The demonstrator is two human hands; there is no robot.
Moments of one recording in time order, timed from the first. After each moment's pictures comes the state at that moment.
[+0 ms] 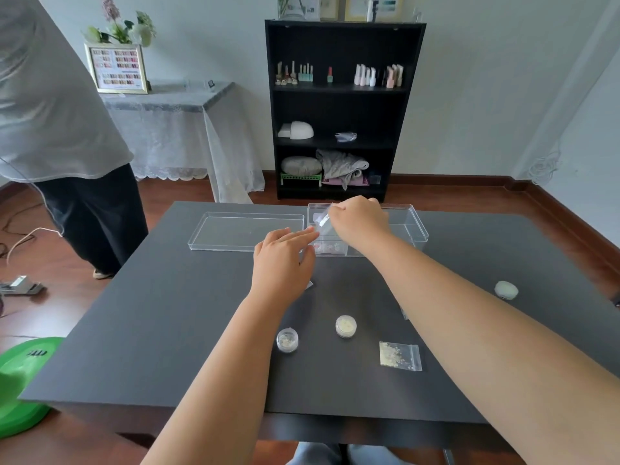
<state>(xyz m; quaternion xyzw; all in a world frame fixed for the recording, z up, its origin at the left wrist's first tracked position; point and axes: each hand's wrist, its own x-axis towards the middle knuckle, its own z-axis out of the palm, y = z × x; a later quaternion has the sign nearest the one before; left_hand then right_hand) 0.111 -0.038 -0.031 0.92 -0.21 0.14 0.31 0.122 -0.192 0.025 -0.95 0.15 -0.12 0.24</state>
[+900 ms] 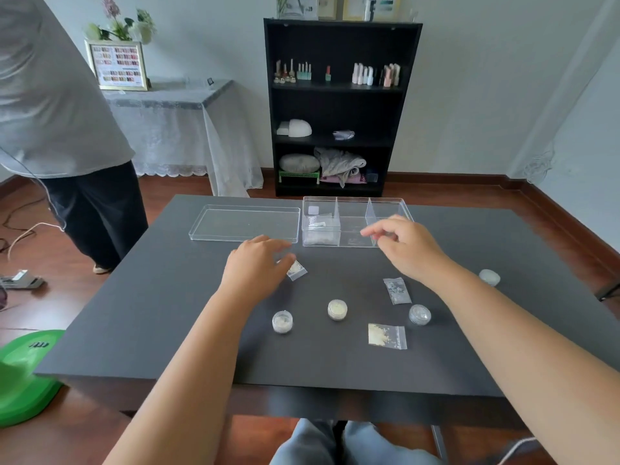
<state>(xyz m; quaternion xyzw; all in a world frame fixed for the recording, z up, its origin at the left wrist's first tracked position) 0.099 0.001 -0.026 0.95 -0.18 0.07 0.26 0.031 -0.257 0.012 -0.93 0.03 -0.12 0.35</state>
